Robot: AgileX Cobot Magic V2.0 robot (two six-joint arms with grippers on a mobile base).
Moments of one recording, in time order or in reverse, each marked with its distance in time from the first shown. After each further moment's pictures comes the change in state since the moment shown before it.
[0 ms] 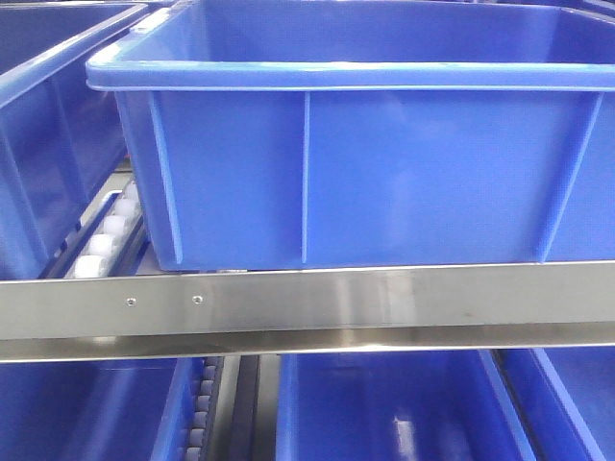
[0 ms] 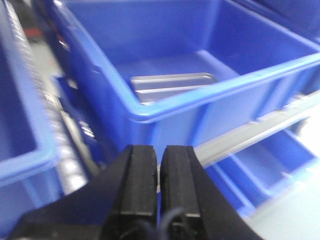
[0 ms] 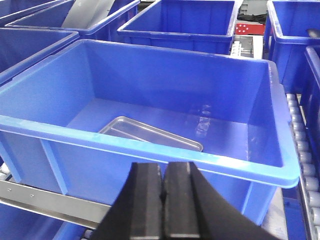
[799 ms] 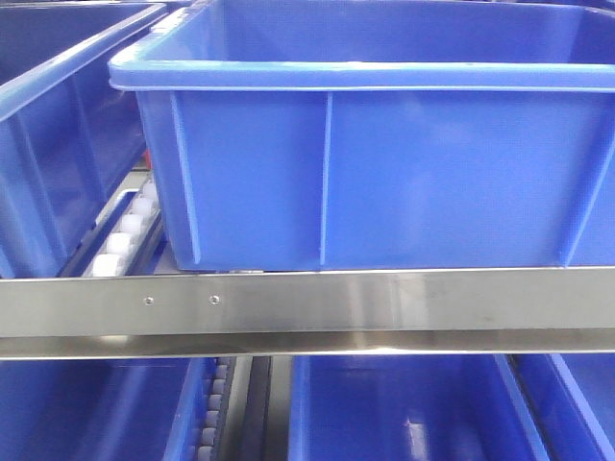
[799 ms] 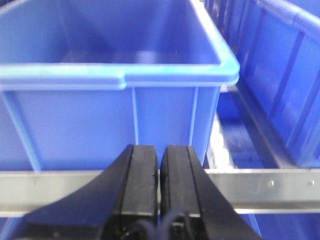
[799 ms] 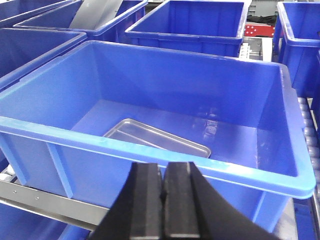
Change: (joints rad) left arm 0.490 -0.350 0.614 -0.018 -0.428 0.034; right arm 0.000 0.000 0.000 -0.002 -0.004 -0.002
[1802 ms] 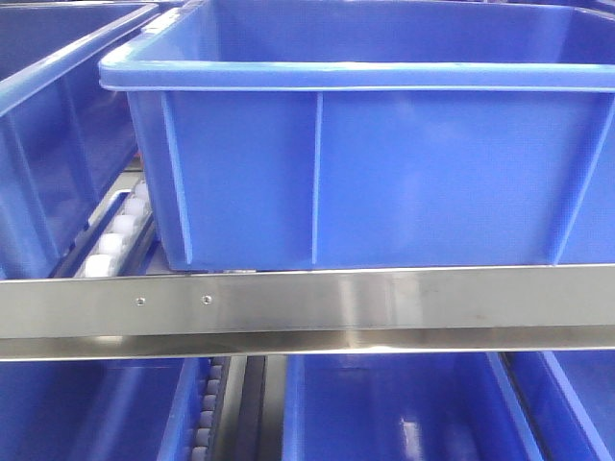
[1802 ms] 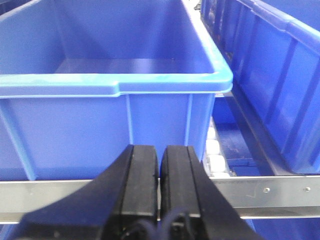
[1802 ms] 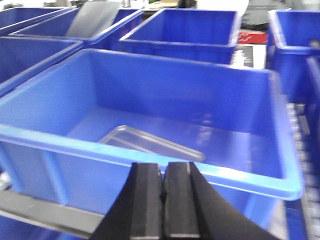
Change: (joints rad) left arm 0.000 0.000 0.000 0.009 -0.006 -0.007; right arm -0.031 -0.011 0.002 0.002 -0.018 -0.008
